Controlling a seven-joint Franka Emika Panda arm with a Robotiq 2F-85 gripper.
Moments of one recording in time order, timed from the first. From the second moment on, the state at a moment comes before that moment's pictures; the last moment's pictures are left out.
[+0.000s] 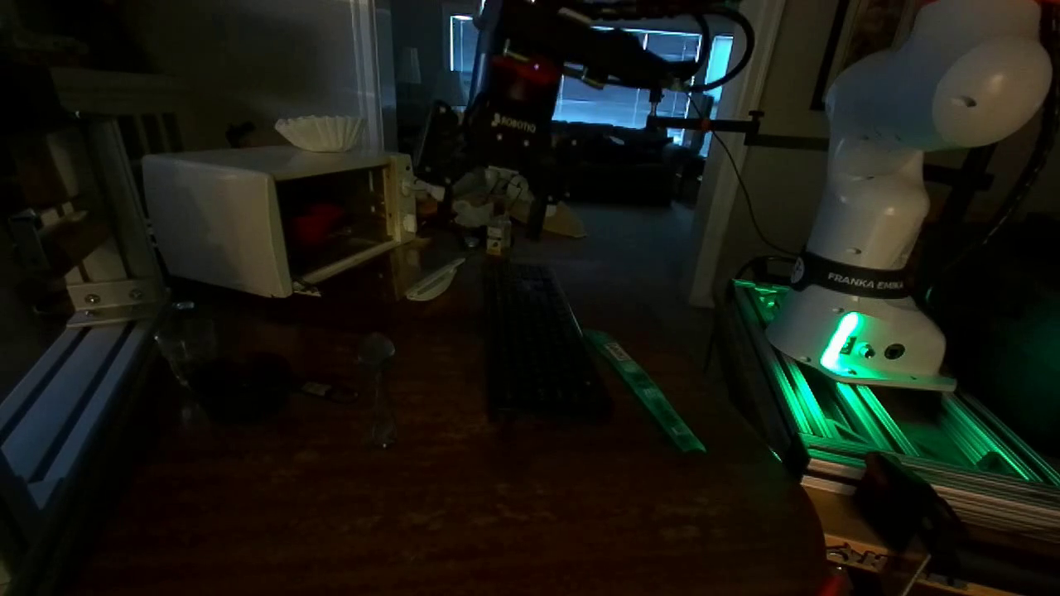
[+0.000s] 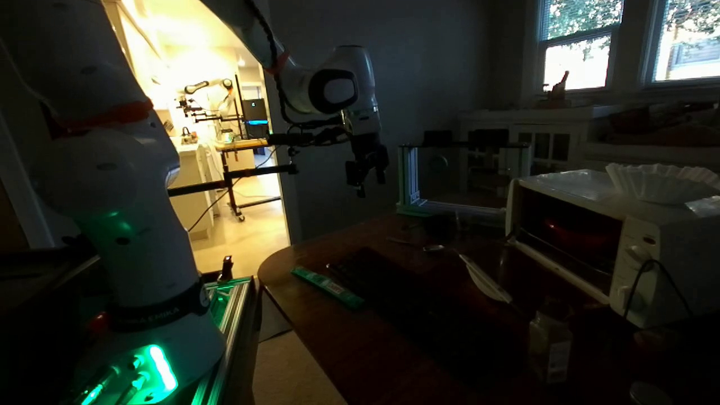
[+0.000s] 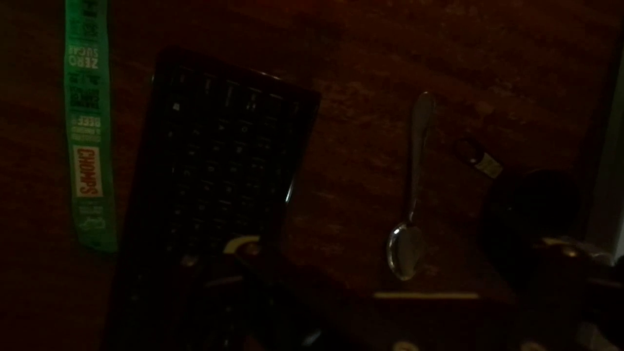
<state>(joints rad) 0.12 -0.16 0.43 -2.53 0.20 2.55 1.26</state>
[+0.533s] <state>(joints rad) 0.15 -0.04 0.41 -2.49 0.14 2.60 1.29</state>
